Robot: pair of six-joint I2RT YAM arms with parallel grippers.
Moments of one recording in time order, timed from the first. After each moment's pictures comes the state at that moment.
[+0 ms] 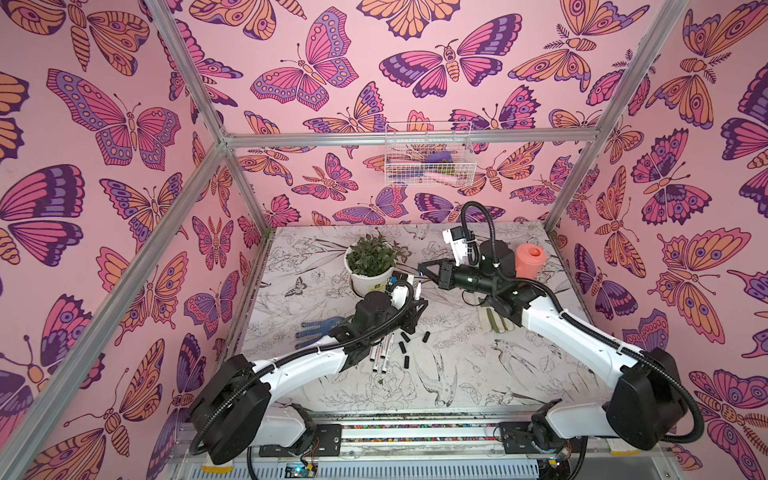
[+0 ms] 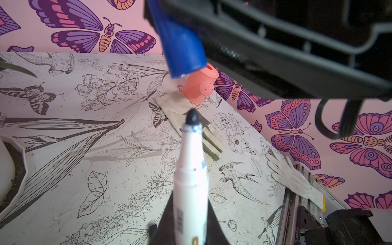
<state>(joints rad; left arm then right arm) -0.79 1.34 0.69 0.39 0.15 -0.39 0.54 1.39 1.06 0.08 -0.53 0.59</state>
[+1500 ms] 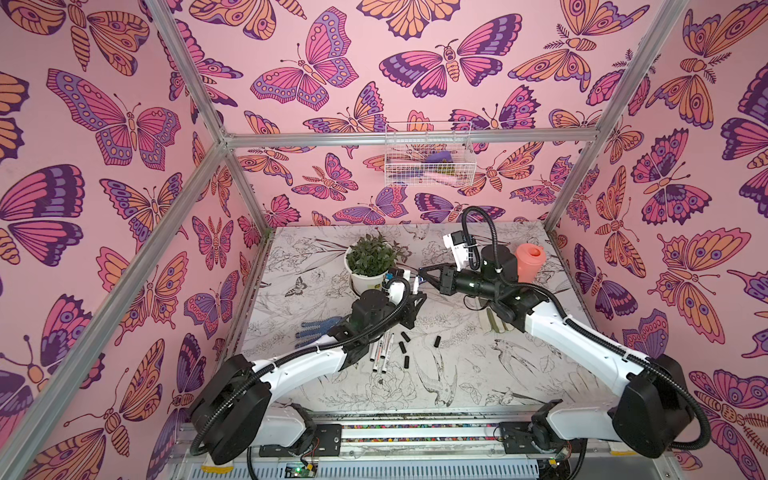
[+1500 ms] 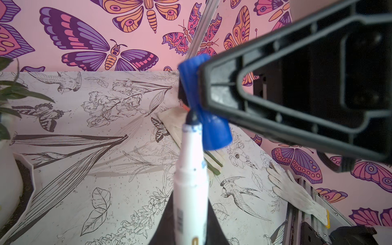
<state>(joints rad) -0.76 1.34 0.69 0.46 0.14 -0.40 0.55 1.35 1.02 0.07 -0.54 0.58</state>
